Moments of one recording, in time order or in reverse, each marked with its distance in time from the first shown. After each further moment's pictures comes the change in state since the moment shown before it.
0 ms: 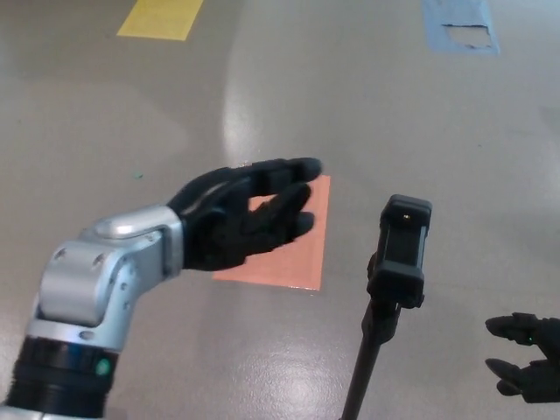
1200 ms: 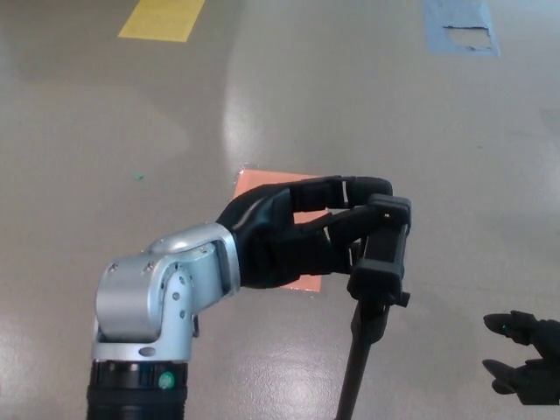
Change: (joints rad) left_arm -0.002 -0.325 0.126 -0.110 0.075 0.264 0.133; right_arm 0.018 -0.002 0.008 0.003 0.014 -0.064 -0.027
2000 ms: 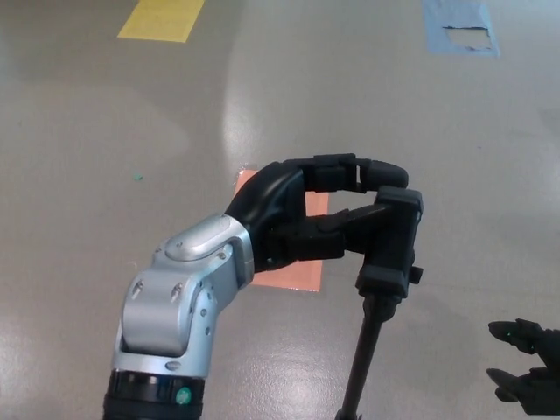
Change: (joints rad) left_arm 0.037 -0.024 -0.049 0.006 0.114 -0.282 -0.009; right_arm 0.037 0.004 -0.028 0.001 0.003 -0.043 -0.022
